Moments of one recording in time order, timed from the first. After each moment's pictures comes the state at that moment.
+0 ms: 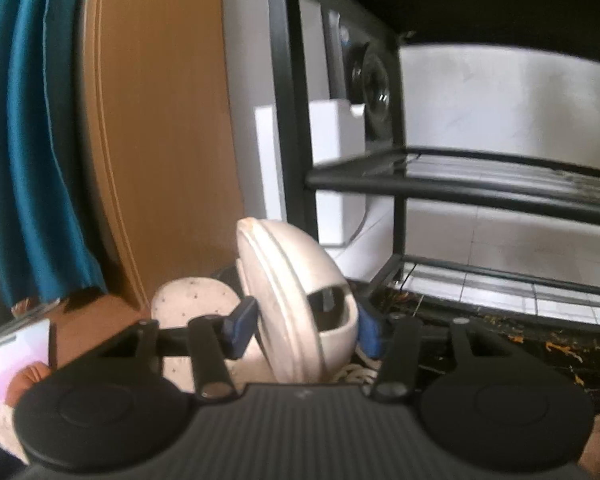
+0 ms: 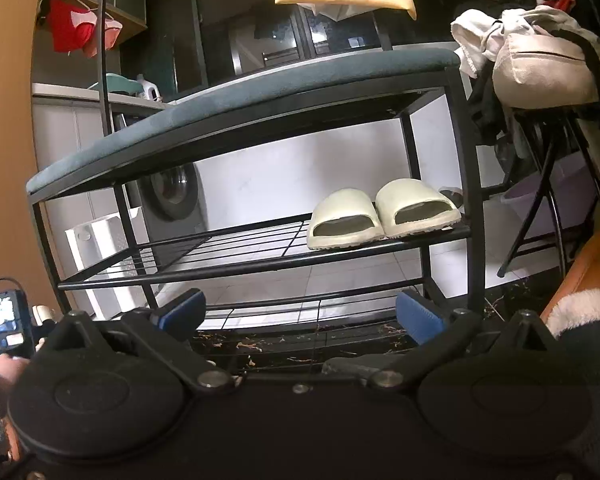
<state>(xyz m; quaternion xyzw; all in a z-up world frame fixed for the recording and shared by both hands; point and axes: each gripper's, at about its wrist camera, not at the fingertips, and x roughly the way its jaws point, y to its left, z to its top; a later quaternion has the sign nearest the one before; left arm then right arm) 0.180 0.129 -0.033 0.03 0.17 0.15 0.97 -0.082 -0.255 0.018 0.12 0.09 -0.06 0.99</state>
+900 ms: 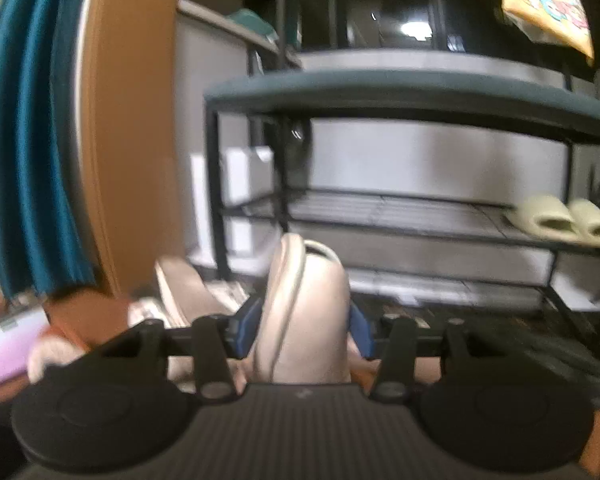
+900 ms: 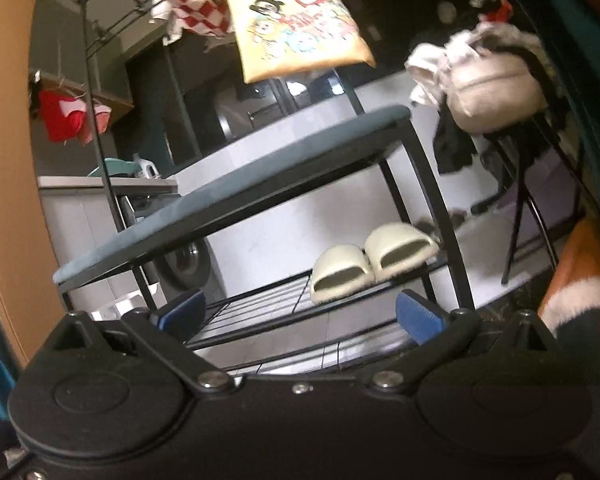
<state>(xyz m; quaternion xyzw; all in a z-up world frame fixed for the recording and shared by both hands) -0.082 0.002 0.035 0.00 0.19 0.02 0.98 -0.143 -0.291 0.038 0.23 0.02 -0.05 0.97</state>
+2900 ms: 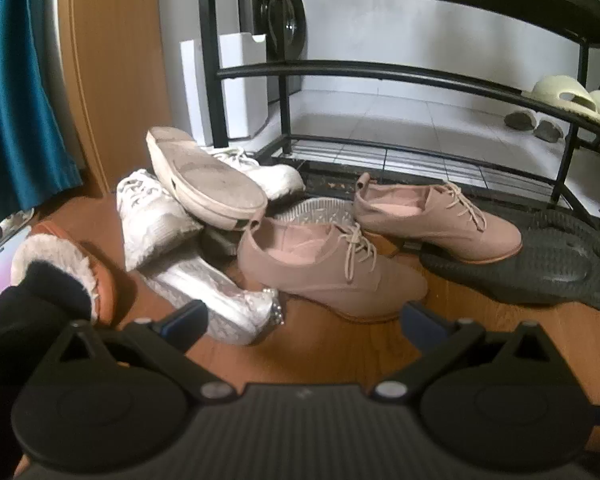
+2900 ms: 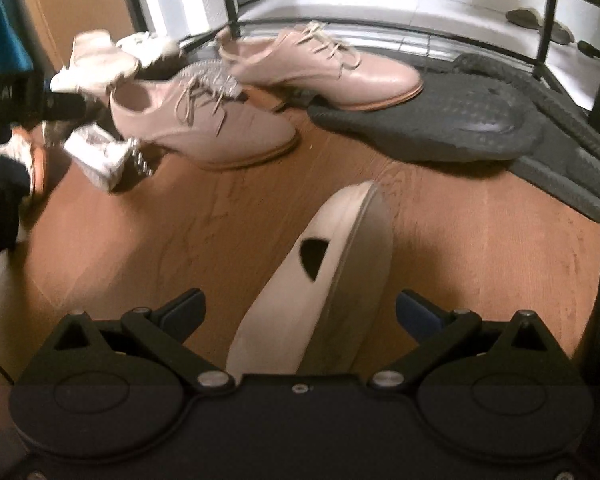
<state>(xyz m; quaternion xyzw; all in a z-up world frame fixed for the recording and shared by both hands) -0.053 0.046 -0.054 0.01 0.32 0.02 0.95 -0.074 -0.149 -0.147 0.02 0.45 0.07 0.89</state>
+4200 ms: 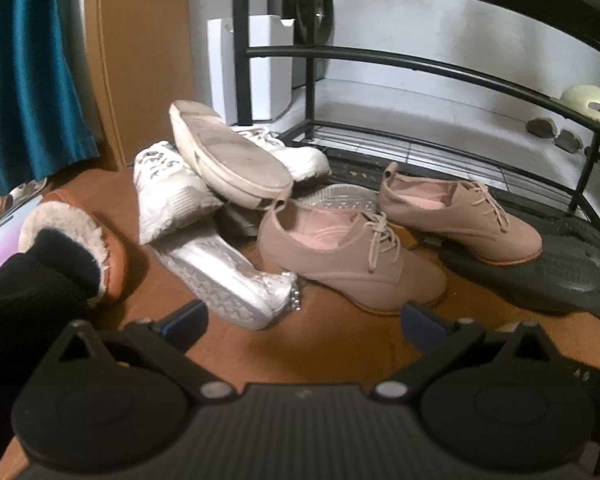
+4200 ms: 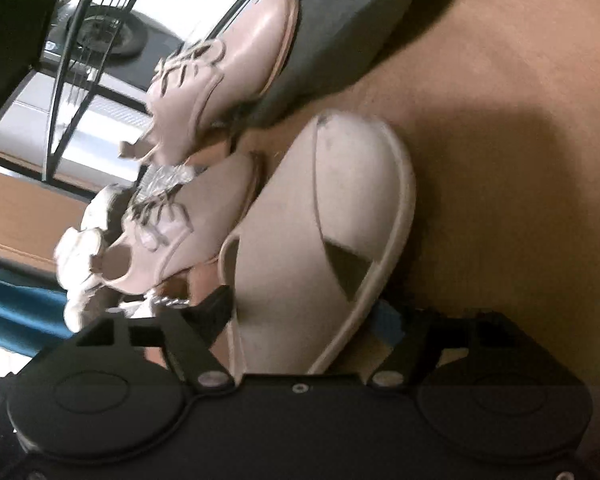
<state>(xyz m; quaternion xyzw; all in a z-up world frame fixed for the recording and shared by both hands) -0.050 0.059 -0.062 -0.02 0.33 0.05 0.94 -0.033 -0.212 -0.207 0.43 0.42 0.01 0.80</state>
